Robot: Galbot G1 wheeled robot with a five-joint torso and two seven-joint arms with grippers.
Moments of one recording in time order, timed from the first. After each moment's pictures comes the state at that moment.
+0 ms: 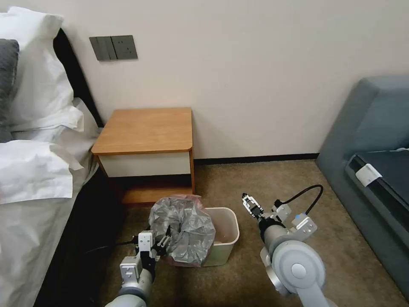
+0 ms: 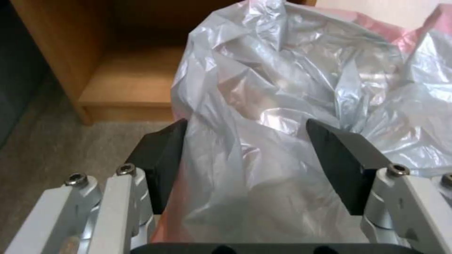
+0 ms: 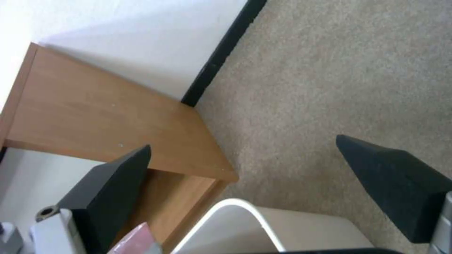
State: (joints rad) left arm 1.70 -1.39 -0.39 -2.14 -0.24 0.33 -0.21; right arm -1.38 1.39 0.25 2.22 1.15 -0.27 0.90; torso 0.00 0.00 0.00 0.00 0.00
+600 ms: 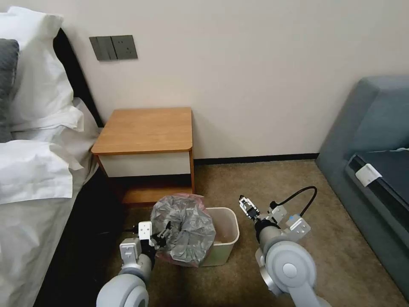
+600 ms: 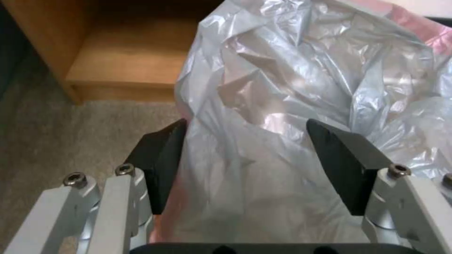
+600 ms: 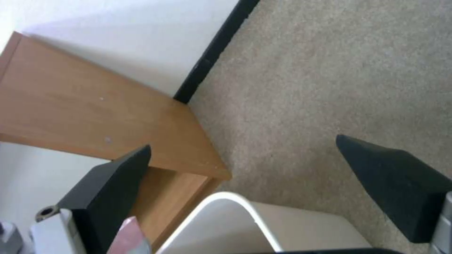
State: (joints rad) left arm 1.58 -1.30 -0.37 -2.16 -0.45 0.55 -0.34; right arm -1.38 1.41 0.21 2.17 1.09 -0.25 0.89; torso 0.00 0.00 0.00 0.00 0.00
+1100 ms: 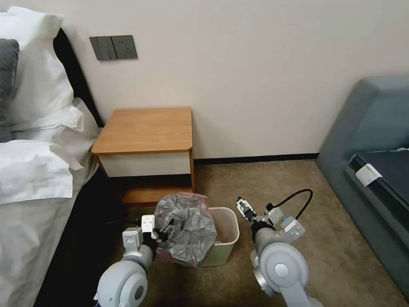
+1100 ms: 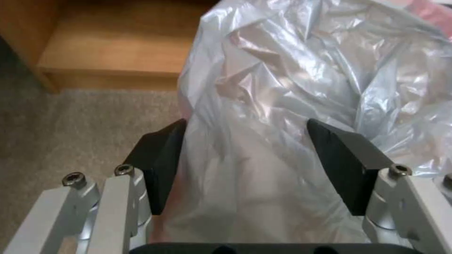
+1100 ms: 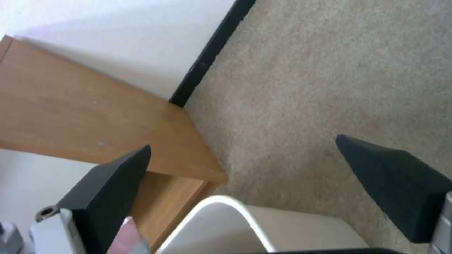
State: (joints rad) left arm 1.50 -1.25 -0.34 -2.14 -0.59 0.63 -0.40; right arm -1.38 1.44 0.21 2.15 1.05 -0.24 0.88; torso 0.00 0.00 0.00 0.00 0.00
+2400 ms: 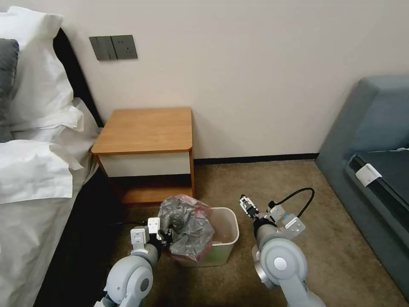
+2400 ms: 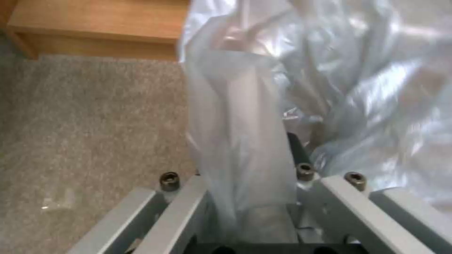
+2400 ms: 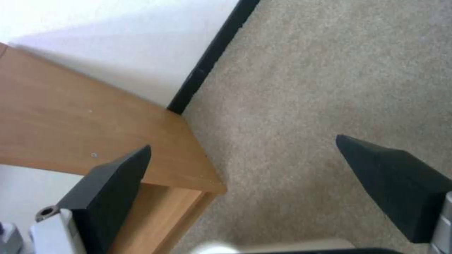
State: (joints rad) left arm 1.47 -1.25 -0.31 -2.08 -0.65 0.63 -0.43; right arm -1.35 1.45 0.23 2.11 1.04 -0.24 0.85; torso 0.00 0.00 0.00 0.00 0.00
